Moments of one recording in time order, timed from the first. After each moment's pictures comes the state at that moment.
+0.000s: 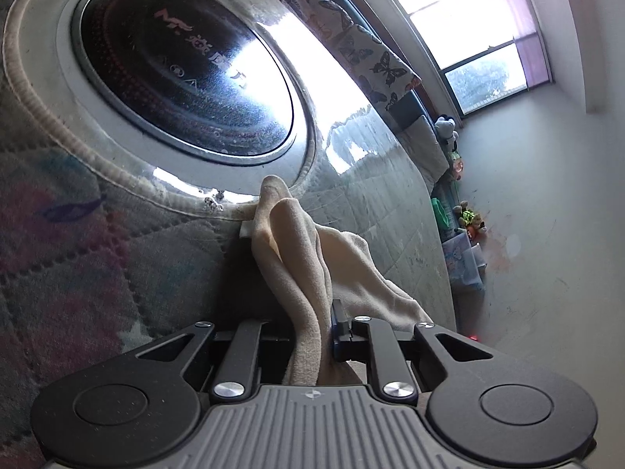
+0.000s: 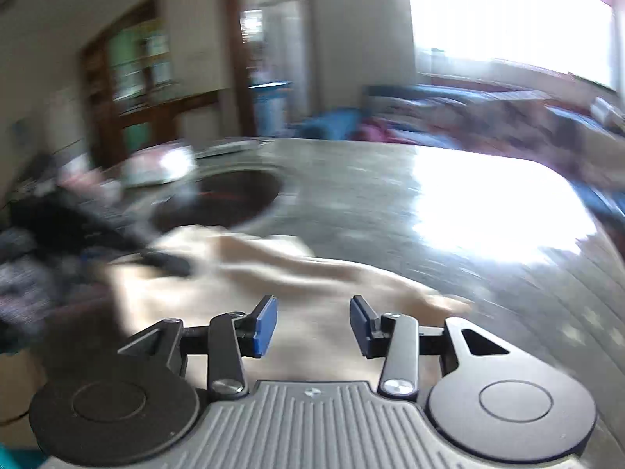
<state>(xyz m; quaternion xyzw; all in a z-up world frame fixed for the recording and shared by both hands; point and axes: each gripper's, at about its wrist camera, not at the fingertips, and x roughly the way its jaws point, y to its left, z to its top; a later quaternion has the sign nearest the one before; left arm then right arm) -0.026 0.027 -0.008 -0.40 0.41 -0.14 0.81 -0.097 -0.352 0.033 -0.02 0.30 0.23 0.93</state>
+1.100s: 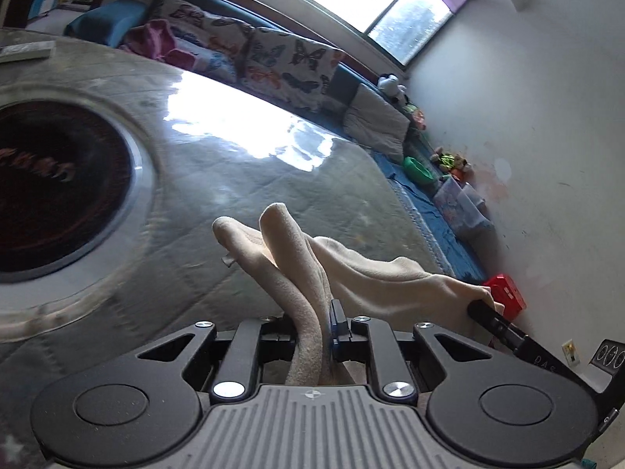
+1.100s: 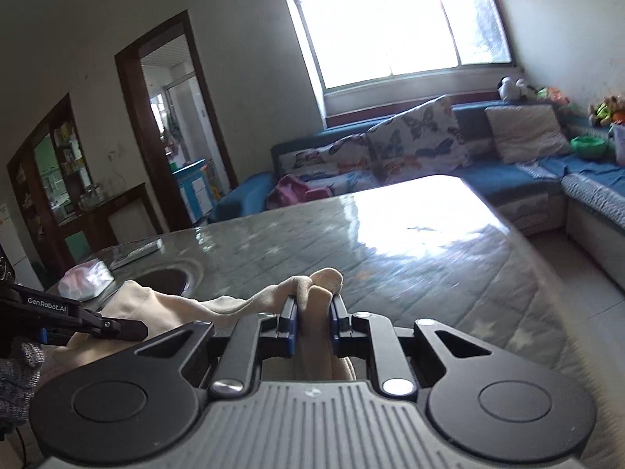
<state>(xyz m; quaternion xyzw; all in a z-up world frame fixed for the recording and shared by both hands) 0.021 -0.100 0.055 -0.23 0.38 -0.21 0.87 -0.087 -0.472 0.061 0.10 0.23 0.14 0.96</state>
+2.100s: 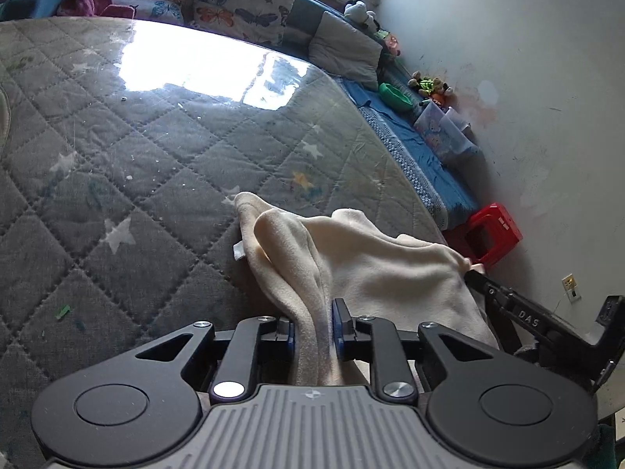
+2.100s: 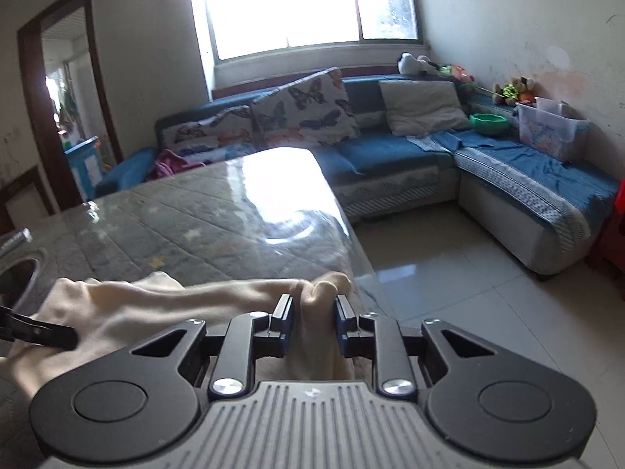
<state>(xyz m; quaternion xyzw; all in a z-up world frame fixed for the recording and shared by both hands) 0.087 -0.195 0.009 -0.17 0.45 -0.27 0.83 -0.032 -0.566 0.014 0.08 0.30 -0.02 0.95</state>
